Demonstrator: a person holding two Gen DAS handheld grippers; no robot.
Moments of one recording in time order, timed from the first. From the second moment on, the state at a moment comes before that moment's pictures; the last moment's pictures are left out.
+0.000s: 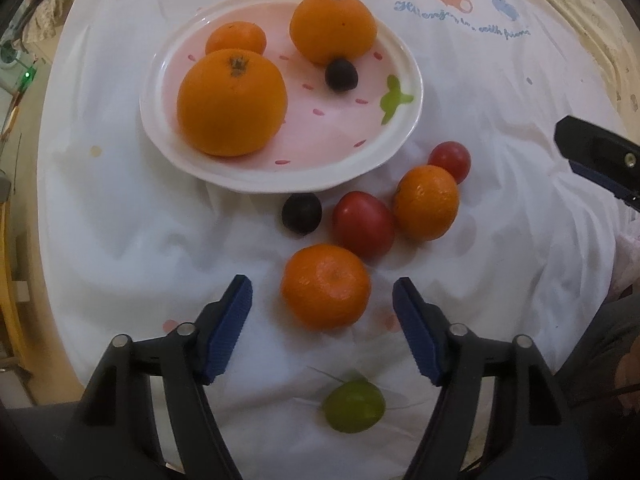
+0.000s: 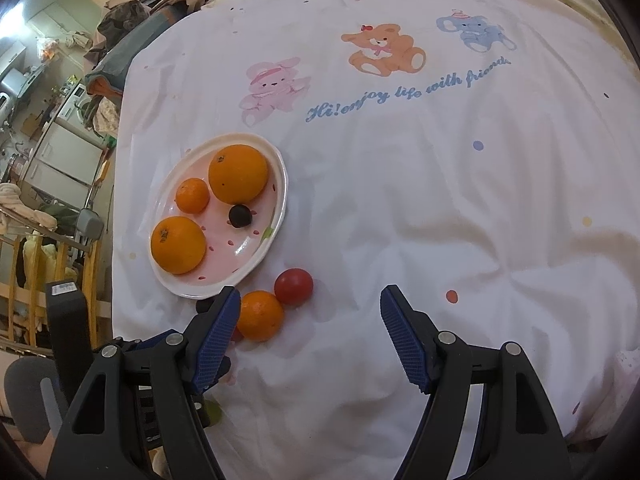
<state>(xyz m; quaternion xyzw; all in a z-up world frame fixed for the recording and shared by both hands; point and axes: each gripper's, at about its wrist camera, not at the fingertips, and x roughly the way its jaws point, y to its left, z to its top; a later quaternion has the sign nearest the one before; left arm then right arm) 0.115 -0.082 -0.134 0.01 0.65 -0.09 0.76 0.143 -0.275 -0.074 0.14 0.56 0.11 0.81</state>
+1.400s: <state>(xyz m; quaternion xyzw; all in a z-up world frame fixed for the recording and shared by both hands) 0.113 0.017 -0.070 -0.16 0.58 0.00 0.80 0.162 -0.249 -0.134 0.25 0.63 0.13 0.72</state>
